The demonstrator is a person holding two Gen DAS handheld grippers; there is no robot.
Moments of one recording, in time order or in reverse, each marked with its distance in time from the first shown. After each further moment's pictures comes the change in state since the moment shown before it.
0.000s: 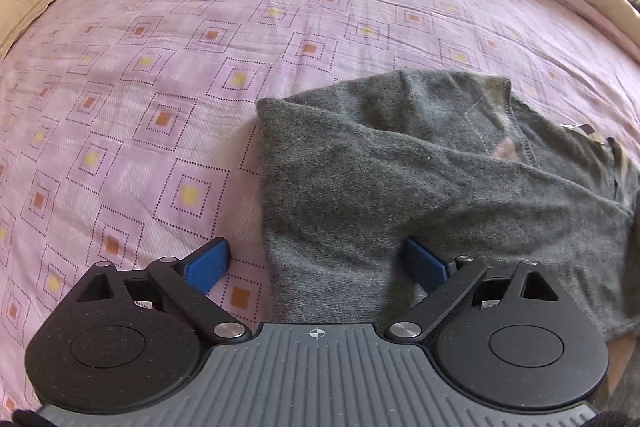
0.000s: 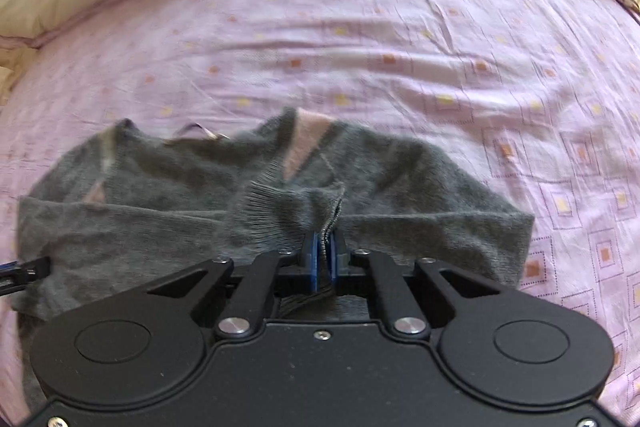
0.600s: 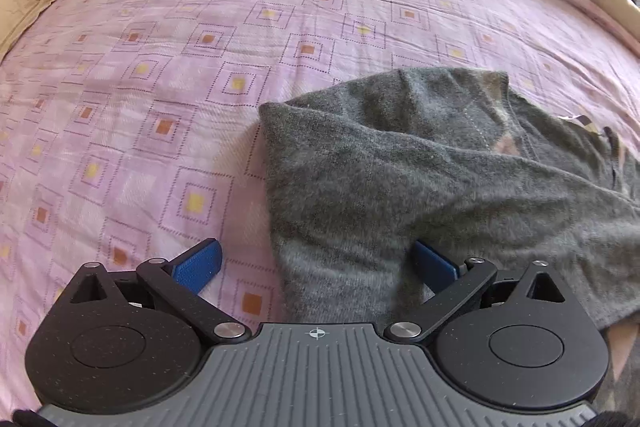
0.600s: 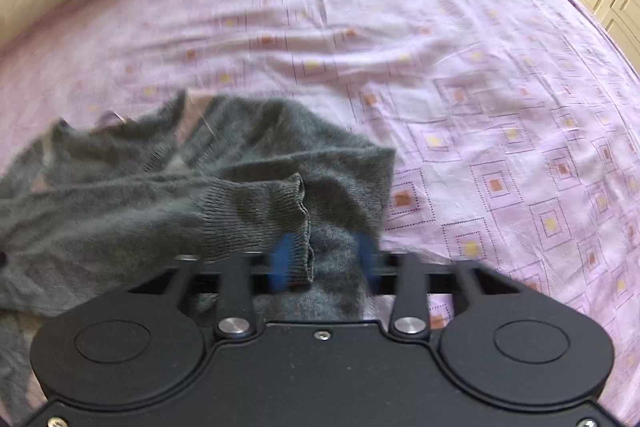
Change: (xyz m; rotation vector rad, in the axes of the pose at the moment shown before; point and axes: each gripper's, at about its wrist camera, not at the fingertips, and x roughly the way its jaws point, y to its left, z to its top) left arm 0.004 0.003 0.005 0.037 0.016 -0.002; right arm -0.037 -0.052 -0.038 0.125 -0.008 -0.146
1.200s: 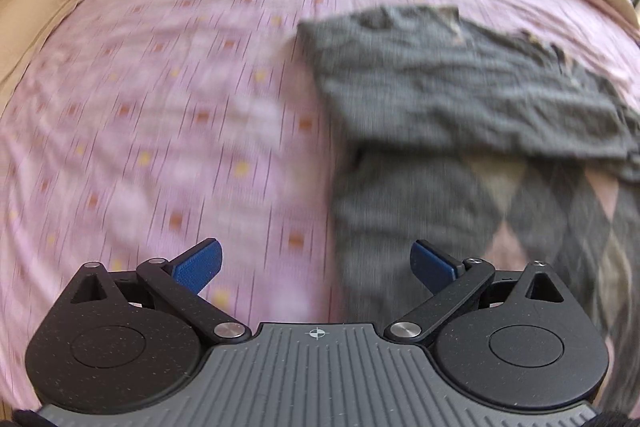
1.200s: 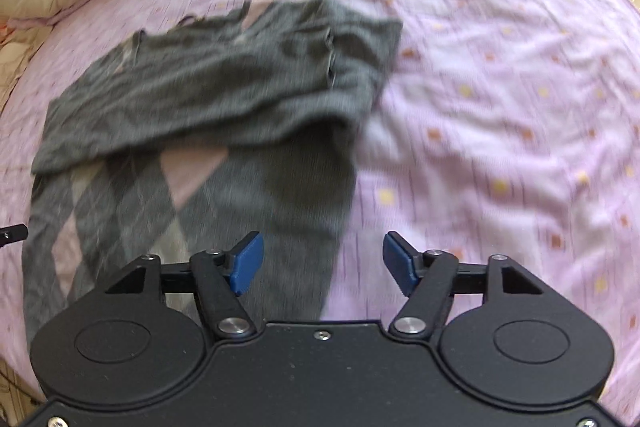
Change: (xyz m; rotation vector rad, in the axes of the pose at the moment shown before) left arm -0.079 0.023 -0.112 0.081 -0.006 0.003; right arm -0.052 -0.023 -0.114 -0.079 0.074 0.153
